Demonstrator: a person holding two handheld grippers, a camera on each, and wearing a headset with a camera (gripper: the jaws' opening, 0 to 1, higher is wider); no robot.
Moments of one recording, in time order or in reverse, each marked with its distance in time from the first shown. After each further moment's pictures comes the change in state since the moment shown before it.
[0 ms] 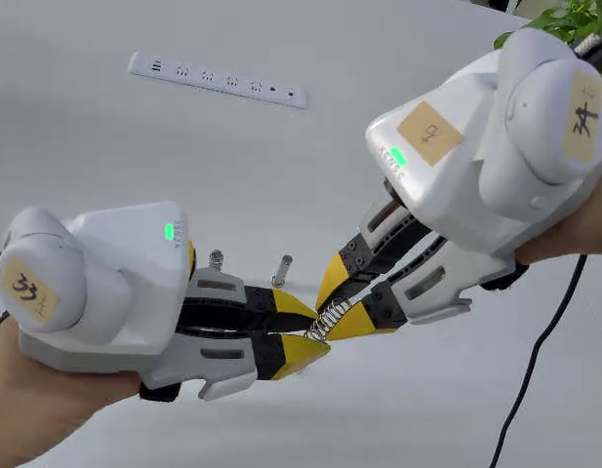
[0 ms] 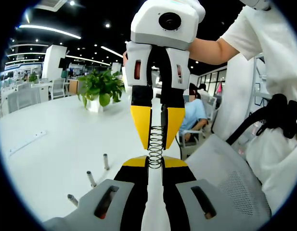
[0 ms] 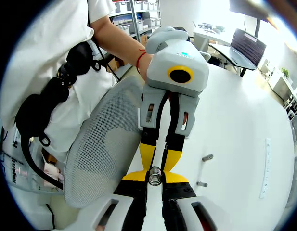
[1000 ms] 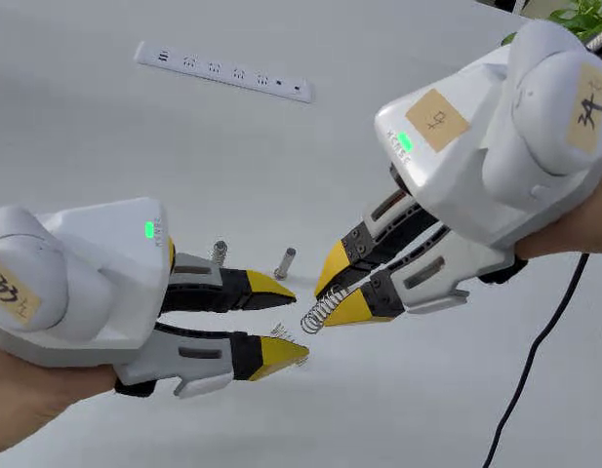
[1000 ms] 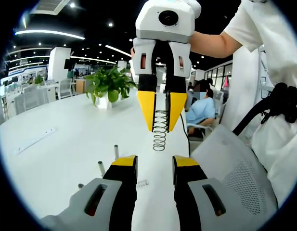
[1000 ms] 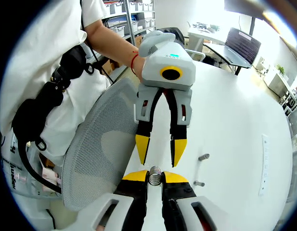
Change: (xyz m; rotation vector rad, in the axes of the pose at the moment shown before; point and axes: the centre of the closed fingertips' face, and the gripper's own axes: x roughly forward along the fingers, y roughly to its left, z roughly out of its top) left arm -0.021 0.013 -0.019 0.032 0.036 0.085; right arm 0.000 -0.008 0.001 0.037 -0.009 -0.039
